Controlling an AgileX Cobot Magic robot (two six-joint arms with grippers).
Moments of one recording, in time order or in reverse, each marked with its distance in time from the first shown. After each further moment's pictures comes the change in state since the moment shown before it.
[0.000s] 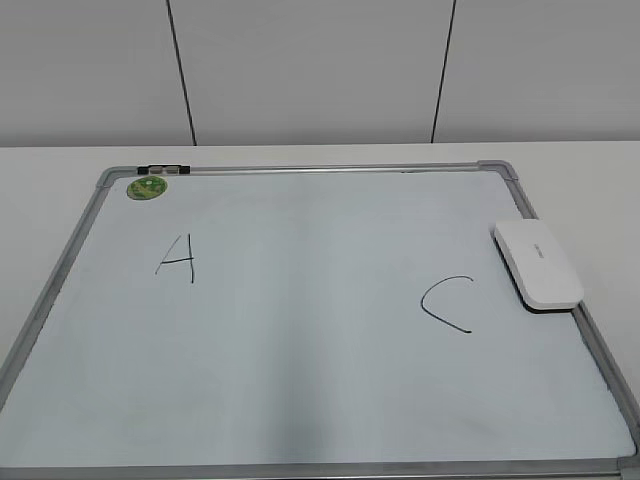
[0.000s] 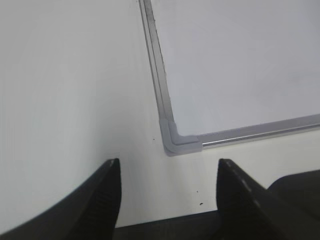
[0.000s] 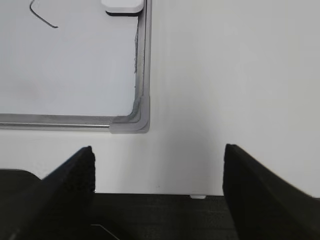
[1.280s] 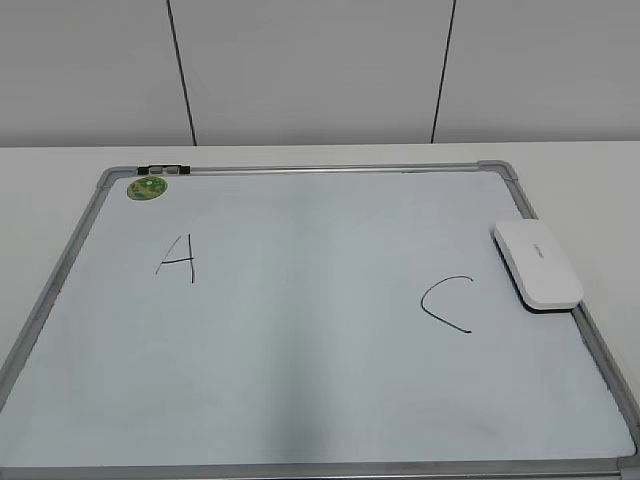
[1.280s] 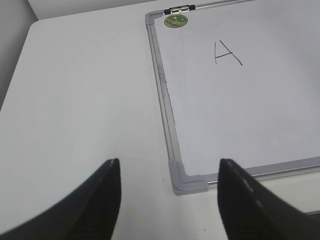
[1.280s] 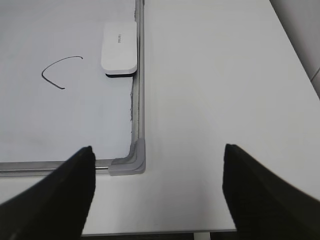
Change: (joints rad) left arm 0.011 -0.326 0.000 0.000 0.008 -0.002; right arm -0.049 -0.259 0.000 0.000 0.004 0.000
